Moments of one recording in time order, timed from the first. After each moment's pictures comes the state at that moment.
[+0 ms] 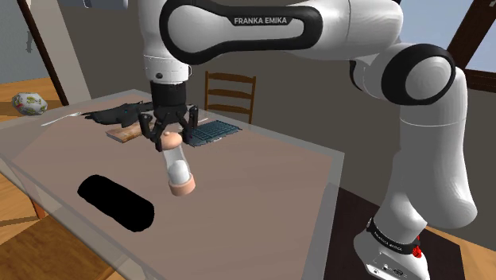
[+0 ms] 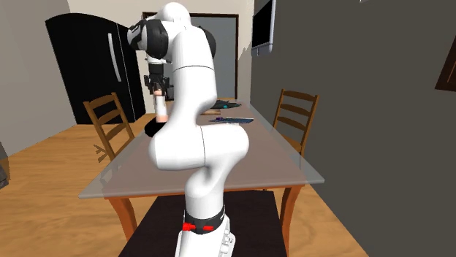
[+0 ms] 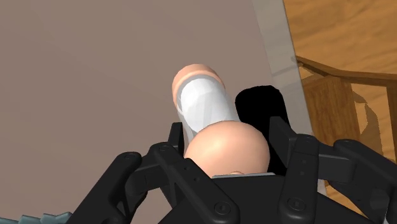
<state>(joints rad) 0.37 0.40 0.26 -1.29 -0.02 1.70 0.73</state>
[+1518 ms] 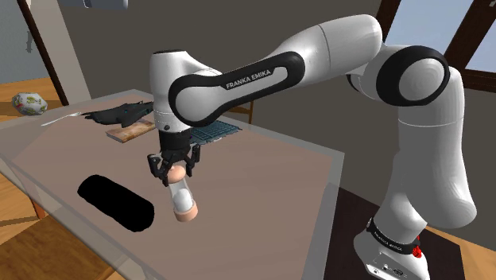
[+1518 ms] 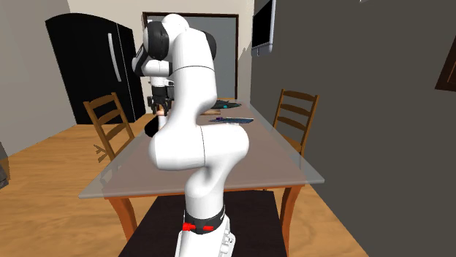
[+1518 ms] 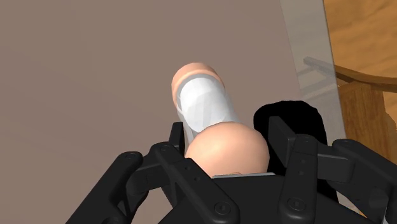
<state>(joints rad) 0.36 0.42 0.26 -1.56 -0.02 1.99 0.72</state>
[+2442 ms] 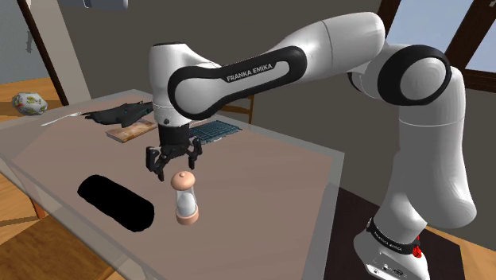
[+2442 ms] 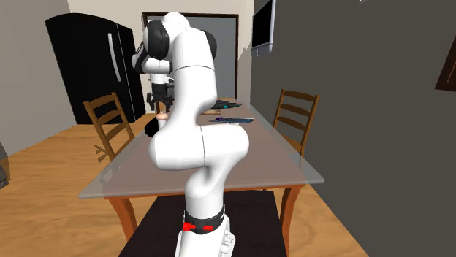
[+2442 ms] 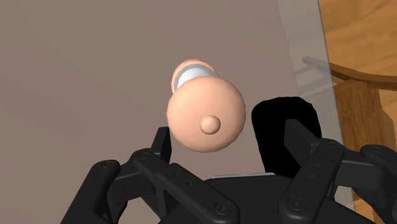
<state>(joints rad) 0.36 0.41 0.26 -1.53 -0.02 1.96 0.72</state>
